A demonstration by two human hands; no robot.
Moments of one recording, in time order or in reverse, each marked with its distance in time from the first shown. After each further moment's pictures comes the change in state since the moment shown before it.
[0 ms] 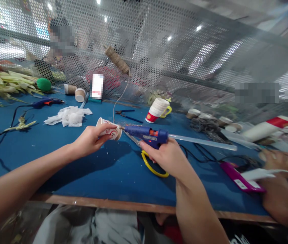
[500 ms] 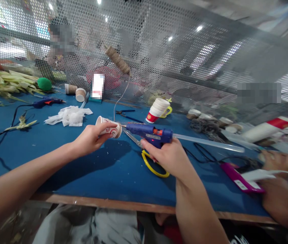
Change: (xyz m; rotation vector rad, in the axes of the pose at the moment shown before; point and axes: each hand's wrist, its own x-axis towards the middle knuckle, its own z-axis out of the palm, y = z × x) left_hand 0.000 -0.001 -0.003 0.045 0.005 -0.016; right_hand 0.000 -0.001 0.000 -0.040 0.051 -0.034
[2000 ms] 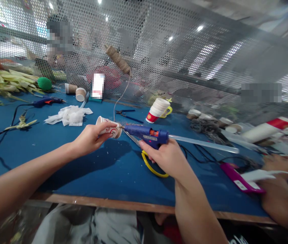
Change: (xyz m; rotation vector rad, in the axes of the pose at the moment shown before) left_hand -0.001 0.001 0.000 -0.028 -0.008 -0.019; right_hand 0.000 0.004 0.002 -0.055 -0.011 -0.065
